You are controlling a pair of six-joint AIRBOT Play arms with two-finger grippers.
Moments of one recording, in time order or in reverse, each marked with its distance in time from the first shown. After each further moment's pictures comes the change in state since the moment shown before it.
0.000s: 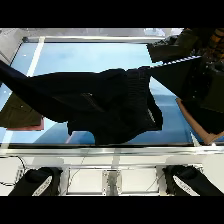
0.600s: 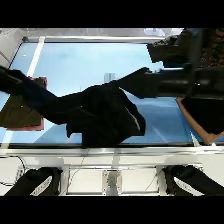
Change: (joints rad) left arm 0.000 -0.189 0.016 0.006 0.063 0.011; right arm 0.109 -0.178 -0.086 0.003 -0.054 -0.042
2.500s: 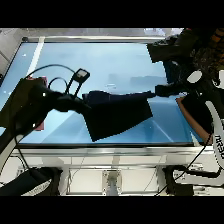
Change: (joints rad) left arm -0.253 -0.192 -0.478 -0.280 -0.266 -0.266; right arm -0.549 -0.408 -0.269 -0.410 -0.011 -0.263
